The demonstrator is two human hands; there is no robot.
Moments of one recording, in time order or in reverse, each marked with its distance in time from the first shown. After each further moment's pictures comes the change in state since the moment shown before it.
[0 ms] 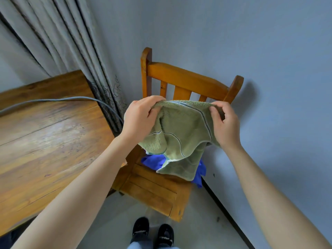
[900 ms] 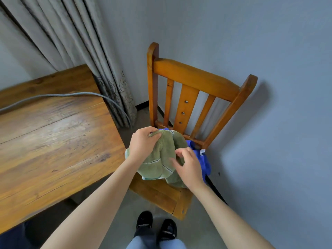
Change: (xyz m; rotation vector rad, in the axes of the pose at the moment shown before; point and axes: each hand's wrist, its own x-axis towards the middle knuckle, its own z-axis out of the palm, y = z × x) left_hand -0.045 -0.051 0.047 -0.054 -0.183 -0.717; right_hand -0.106 0.026 0.079 -0.103 -0.488 0.219
